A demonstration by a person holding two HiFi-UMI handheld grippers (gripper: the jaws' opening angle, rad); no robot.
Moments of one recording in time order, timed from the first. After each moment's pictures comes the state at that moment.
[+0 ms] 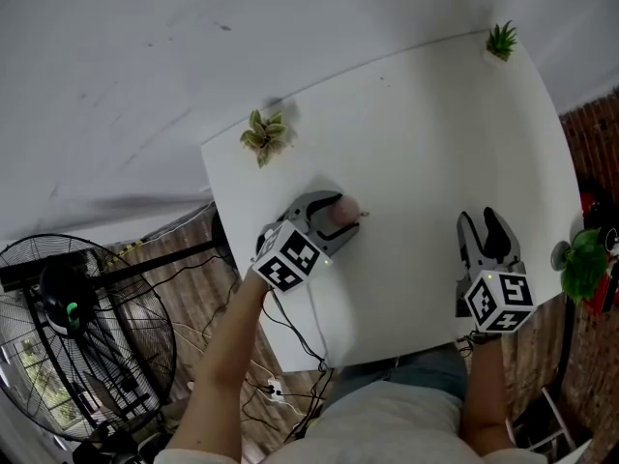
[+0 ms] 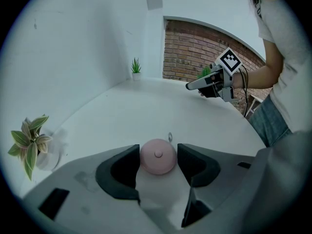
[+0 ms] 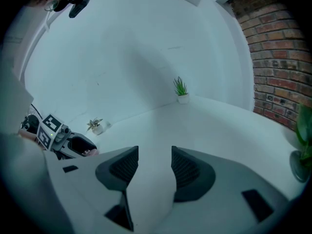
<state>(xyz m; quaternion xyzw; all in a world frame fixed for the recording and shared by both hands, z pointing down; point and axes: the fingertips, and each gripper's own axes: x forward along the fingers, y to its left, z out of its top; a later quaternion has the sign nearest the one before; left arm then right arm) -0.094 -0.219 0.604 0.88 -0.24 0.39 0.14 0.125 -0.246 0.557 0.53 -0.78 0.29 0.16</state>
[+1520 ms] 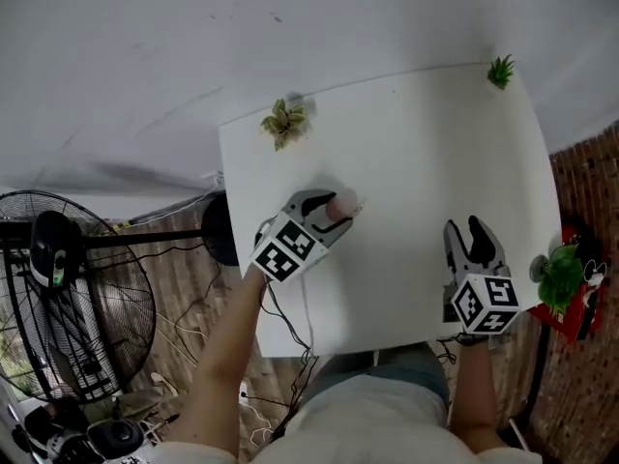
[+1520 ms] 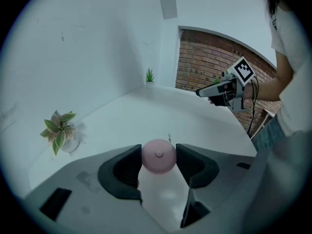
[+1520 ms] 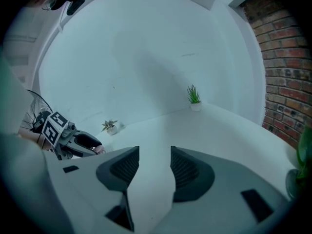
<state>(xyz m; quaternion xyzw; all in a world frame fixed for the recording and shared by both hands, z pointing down) -0.101 -0.207 0.567 0.86 -0.33 0.35 0.17 0.110 -0.231 0.523 0.49 -0.82 0.26 0.17</state>
